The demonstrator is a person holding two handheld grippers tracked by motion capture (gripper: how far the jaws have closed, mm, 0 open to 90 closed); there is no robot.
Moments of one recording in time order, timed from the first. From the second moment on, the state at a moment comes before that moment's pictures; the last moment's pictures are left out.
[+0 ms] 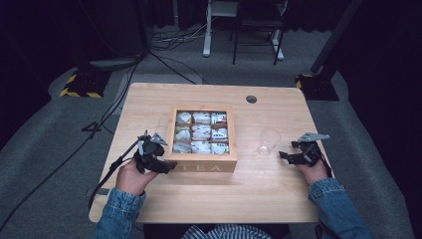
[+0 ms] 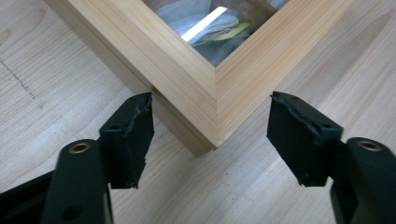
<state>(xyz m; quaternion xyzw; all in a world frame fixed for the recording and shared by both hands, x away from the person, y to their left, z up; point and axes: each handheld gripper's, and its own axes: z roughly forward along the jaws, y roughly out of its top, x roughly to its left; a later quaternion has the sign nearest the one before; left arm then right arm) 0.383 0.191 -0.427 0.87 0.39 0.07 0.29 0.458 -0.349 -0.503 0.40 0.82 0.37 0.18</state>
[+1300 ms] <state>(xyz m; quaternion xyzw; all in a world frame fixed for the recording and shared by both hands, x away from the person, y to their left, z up) 0.373 0.204 -0.405 0.85 0.38 0.11 0.36 0.458 -0.349 -0.503 0.40 0.82 0.37 0.18</state>
